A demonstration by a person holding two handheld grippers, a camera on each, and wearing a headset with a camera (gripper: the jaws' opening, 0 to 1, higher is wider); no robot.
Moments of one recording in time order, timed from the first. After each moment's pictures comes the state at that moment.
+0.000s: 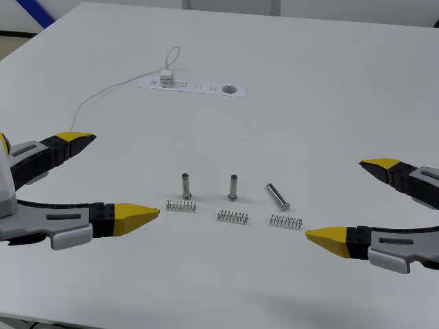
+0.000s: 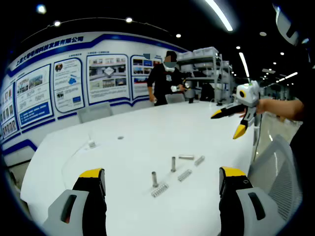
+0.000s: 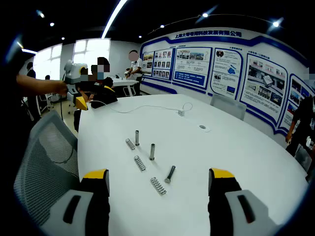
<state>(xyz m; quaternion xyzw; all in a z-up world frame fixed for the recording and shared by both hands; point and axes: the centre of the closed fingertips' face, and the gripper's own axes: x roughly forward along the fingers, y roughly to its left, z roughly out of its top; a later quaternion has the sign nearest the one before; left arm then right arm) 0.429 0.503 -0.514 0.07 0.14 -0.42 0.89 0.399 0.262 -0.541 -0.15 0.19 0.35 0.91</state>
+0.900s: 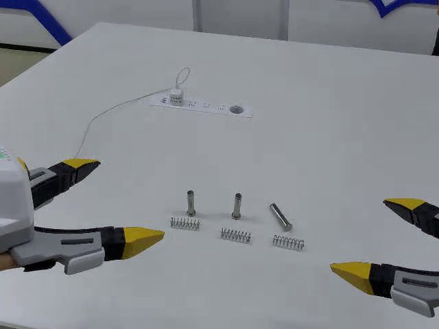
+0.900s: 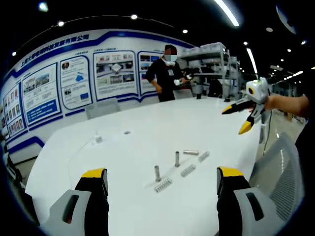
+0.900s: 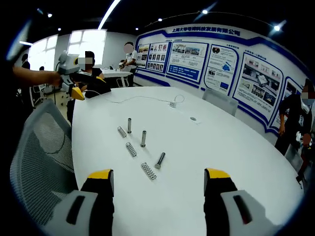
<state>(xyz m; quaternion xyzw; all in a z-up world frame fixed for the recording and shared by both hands) 0.422 0.506 -0.520 0.09 0.15 -0.39 0.91 0.387 0.233 -0.547 -0.18 0.21 0.31 0.91</state>
